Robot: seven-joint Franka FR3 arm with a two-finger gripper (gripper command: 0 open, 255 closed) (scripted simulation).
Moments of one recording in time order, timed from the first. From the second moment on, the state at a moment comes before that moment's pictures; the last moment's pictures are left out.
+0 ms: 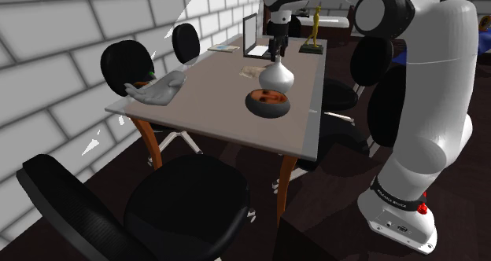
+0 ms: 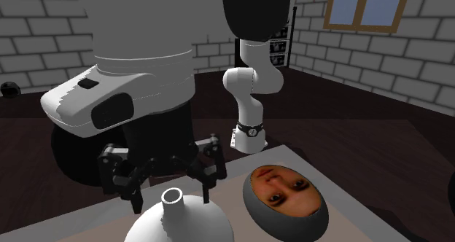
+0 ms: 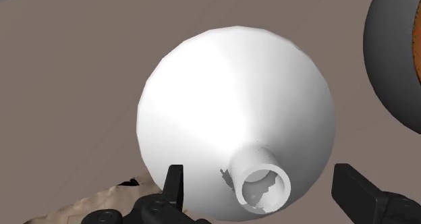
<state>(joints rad) -0.21 0.38 -0.20 -1.38 0.07 1.73 -0.50</state>
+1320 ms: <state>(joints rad) -0.22 0.39 -0.20 -1.27 0.07 1.63 -0.50</state>
